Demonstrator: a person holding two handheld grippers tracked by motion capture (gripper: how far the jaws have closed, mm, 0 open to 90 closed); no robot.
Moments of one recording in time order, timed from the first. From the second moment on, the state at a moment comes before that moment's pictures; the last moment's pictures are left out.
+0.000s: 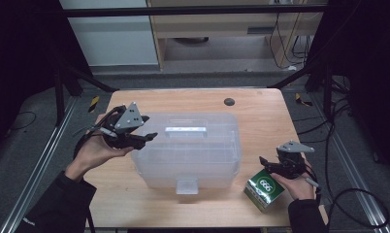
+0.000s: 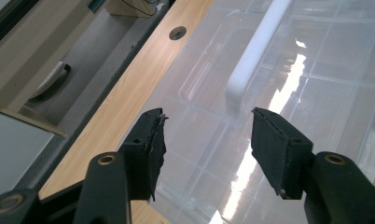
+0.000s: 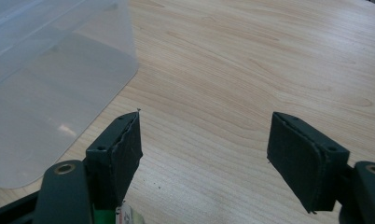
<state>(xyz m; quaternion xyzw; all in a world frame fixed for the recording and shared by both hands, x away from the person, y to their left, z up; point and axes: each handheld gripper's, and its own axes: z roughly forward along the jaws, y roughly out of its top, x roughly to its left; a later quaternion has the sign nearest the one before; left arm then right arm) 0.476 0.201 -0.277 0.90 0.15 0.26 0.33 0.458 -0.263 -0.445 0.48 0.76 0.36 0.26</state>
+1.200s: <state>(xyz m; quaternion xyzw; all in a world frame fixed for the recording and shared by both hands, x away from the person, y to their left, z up) 0.489 0.142 -0.280 0.94 0.04 0.27 0.22 0.459 -0.261 -0.442 0.47 0.77 0.36 0.24</state>
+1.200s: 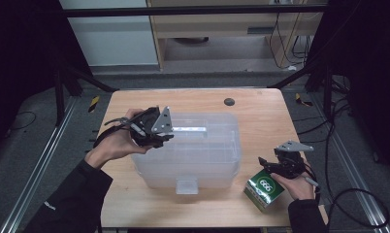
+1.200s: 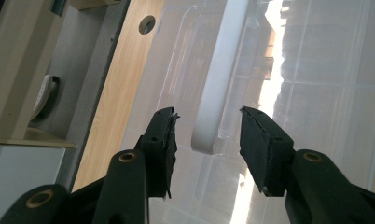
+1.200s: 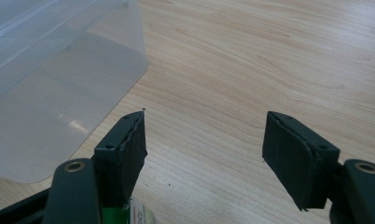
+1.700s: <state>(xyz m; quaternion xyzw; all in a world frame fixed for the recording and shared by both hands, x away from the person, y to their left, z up) 0.491 0.125 -0.286 0.95 0.01 0.28 0.17 0.457 -0.259 -0.440 0.47 0.77 0.37 0.23</state>
